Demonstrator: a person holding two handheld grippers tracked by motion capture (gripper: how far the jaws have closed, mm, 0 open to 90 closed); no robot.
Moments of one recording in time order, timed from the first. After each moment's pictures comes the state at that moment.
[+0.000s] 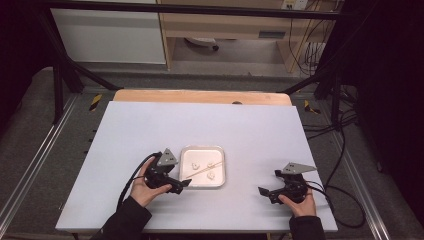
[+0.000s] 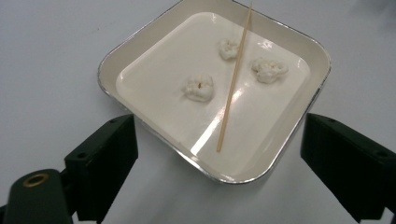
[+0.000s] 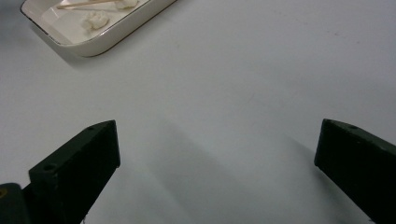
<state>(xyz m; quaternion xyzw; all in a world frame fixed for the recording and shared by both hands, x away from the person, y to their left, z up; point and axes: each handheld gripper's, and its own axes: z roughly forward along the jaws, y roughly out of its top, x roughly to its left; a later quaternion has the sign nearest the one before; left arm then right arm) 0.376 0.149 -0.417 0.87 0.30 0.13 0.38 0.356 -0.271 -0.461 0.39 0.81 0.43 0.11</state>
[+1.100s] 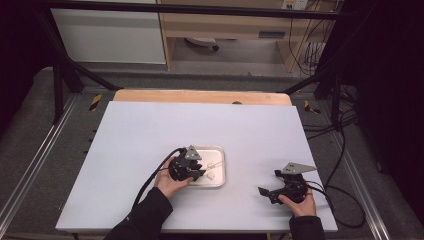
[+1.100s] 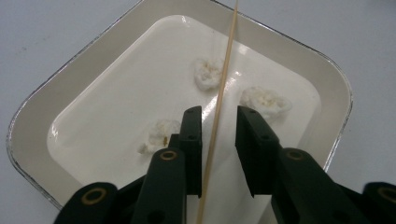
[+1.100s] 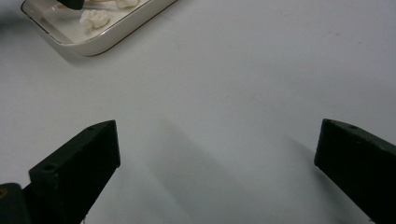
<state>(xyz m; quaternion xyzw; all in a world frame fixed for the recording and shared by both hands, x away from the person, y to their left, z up) 0.408 0.092 -0.435 0.89 0.27 0.10 0.34 0.356 -0.271 -0.461 0.39 0.81 0.42 0.11</state>
